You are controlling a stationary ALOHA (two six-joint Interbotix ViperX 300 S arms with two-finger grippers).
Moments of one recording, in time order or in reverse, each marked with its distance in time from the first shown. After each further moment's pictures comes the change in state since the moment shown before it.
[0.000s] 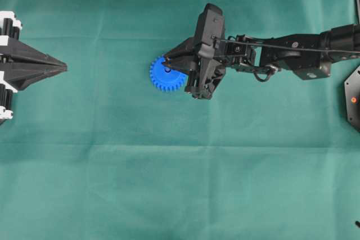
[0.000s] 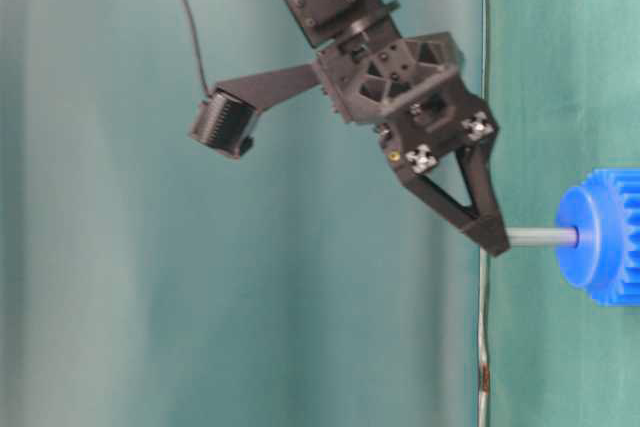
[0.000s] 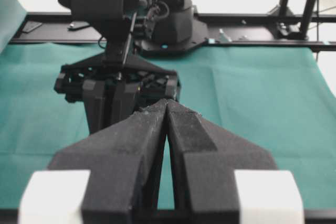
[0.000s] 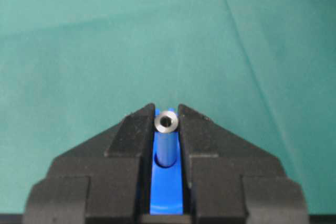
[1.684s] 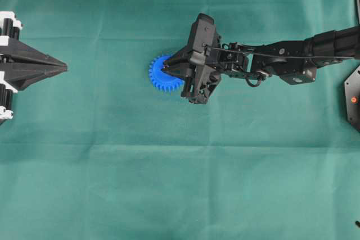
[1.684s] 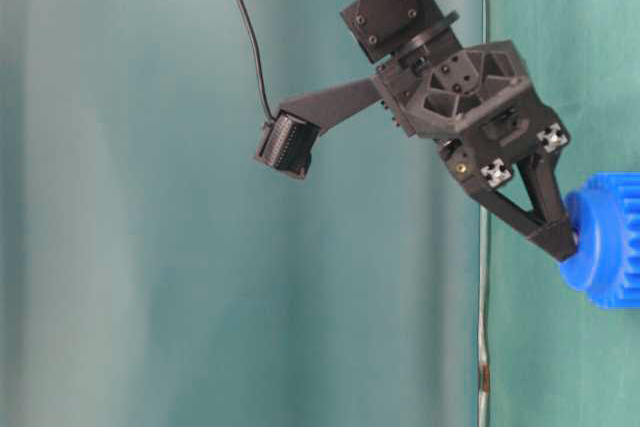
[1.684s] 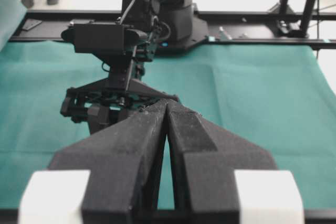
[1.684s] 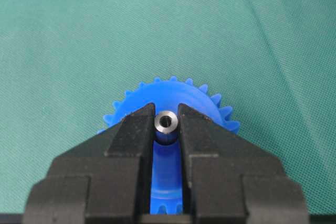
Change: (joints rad) left arm 0.000 -0.002 0.000 0.000 0.005 0.000; right arm 0.011 0.094 -0.017 0.025 -0.020 0.000
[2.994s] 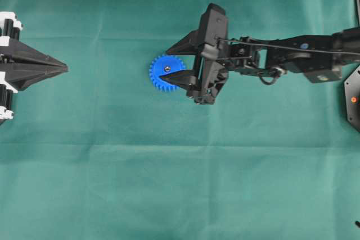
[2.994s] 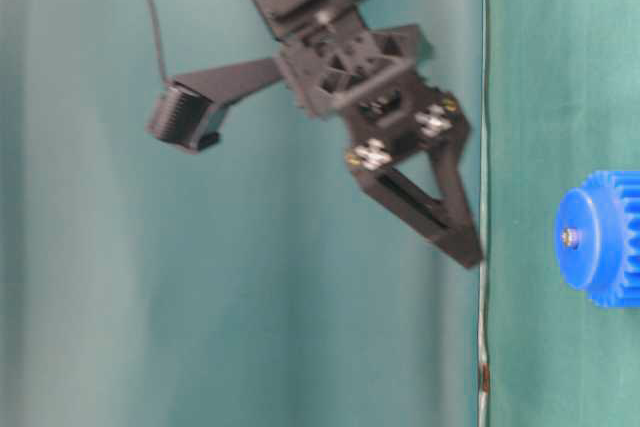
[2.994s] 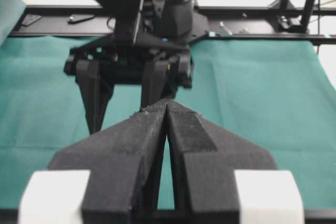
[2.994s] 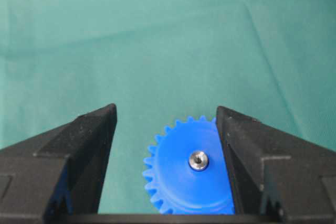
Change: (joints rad) left arm 0.000 0.002 0.000 0.000 0.015 0.000; right arm 0.026 -0.190 0.014 0.025 0.109 -0.002
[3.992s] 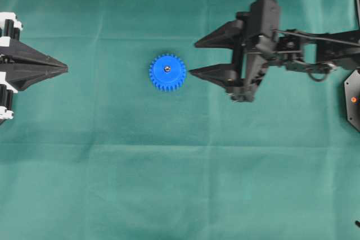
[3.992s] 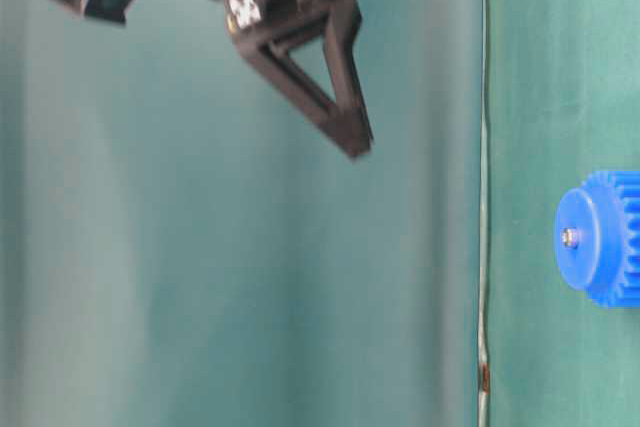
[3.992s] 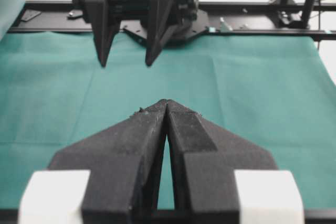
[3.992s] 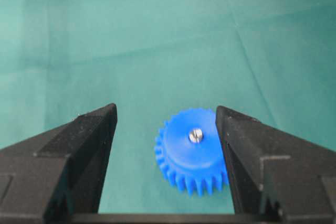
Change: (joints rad) left arm 0.000 0.000 -0.002 0.000 0.012 0.000; right arm 0.000 -0.308 0.196 -0.008 0.017 0.000
